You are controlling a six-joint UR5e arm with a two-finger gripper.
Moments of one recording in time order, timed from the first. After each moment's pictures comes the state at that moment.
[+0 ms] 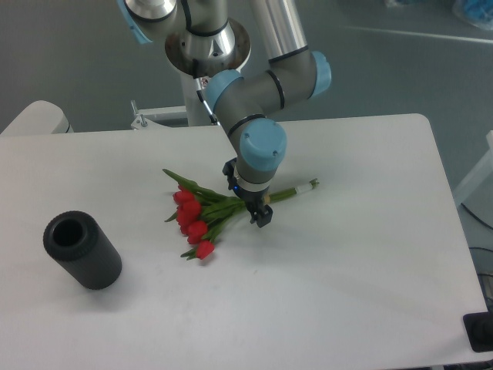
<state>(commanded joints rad) 2.44 -1.90 -1.99 -0.96 1.52 1.46</state>
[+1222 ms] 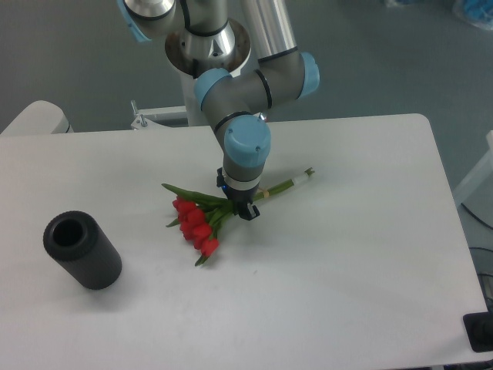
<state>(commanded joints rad) 2.44 -1.89 -1.94 -0.92 1.53 1.47</state>
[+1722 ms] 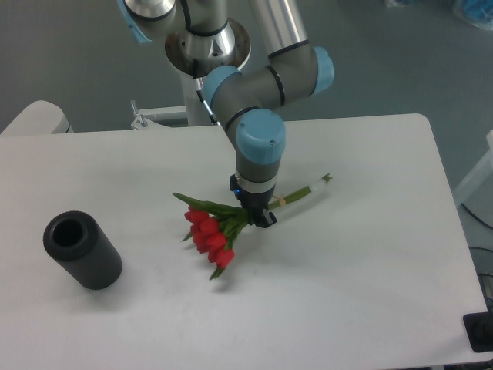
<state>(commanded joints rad) 2.47 -1.92 -1.80 -0.97 1.53 1.47</state>
